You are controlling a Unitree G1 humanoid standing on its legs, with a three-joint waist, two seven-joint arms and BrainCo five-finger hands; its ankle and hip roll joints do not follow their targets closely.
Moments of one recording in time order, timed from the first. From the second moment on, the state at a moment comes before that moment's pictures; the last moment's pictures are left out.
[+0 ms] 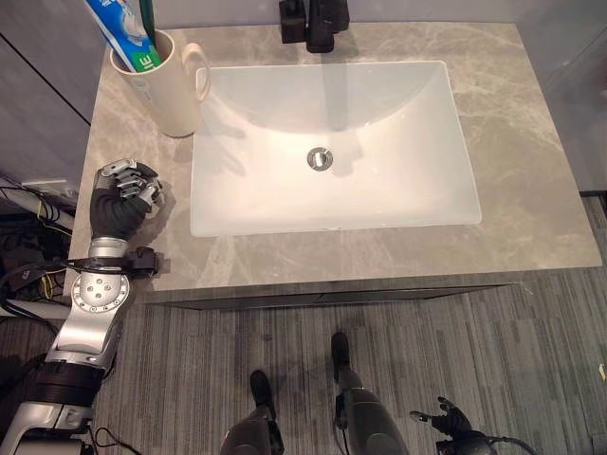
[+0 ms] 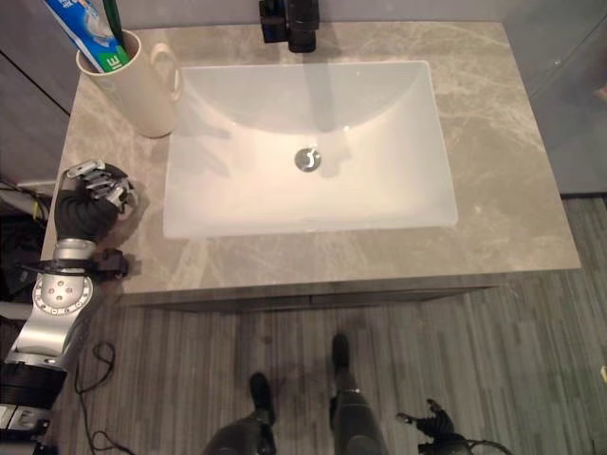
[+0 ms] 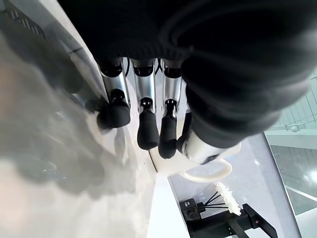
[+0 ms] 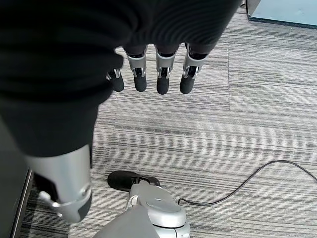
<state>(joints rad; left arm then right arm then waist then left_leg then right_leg) -0.29 0.75 -0.04 0.14 -0.39 -0.29 0.25 0.03 -0.33 0.18 1.09 0.15 -0.09 -0.11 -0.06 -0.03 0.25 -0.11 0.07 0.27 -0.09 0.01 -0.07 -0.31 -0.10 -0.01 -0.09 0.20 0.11</state>
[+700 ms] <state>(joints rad) -0.62 0.76 -0.14 0.40 -0.46 -0.29 0.27 0.02 -0.33 0.21 1.07 0.14 -0.09 -0.11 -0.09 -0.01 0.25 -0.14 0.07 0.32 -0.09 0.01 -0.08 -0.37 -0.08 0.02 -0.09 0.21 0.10</state>
